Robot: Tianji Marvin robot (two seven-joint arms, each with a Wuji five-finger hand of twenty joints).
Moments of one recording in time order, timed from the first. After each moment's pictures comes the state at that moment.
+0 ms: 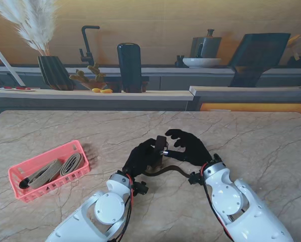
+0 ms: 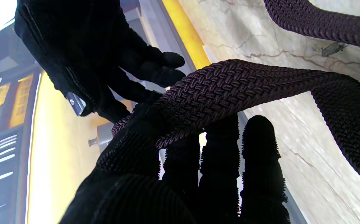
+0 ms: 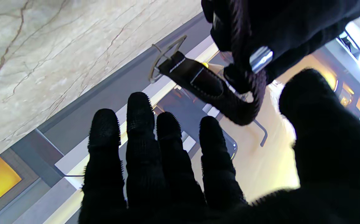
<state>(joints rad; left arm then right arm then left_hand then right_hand) 1.43 -1.28 -0.85 -1.43 0.12 -0.18 0.36 -1.54 -1.15 1.18 -1.52 -0.44 -0.27 -0.17 1.21 -0.22 0.18 -0.10 0.53 0.04 0.92 0.65 0.96 0.16 0.63 0.77 0.82 0.25 0.85 0.83 0.35 0.30 1.16 0.66 0.48 -0.59 0.63 -0.07 0.46 0.03 0.46 0.61 0.59 0.20 0.50 0.37 0.71 0.16 0.46 0.55 0.38 0.24 0.80 0.61</state>
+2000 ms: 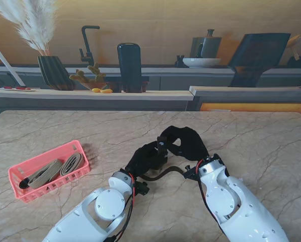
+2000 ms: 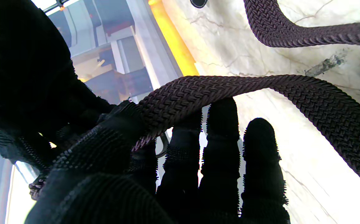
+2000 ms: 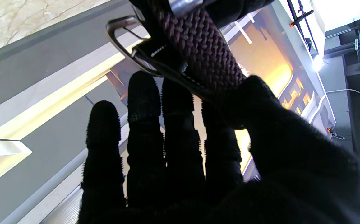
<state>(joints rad) 1.39 -1.28 -0.84 -1.41 0.08 -0.14 0.28 -1.52 -1.17 1.16 -1.54 -0.60 -0.39 -0.35 0.96 -0.31 0.41 -0.10 0.57 -0.01 0.94 0.57 0.95 0.16 0.63 0.63 0.79 0.26 0.82 0.81 0.30 0.31 1.16 0.66 0.73 -0.51 0.70 -0.20 0.77 -0.08 0.87 0.28 1.12 0.07 0.53 0.36 0.92 0.11 0.62 0.61 0.46 0.25 0.93 0.58</state>
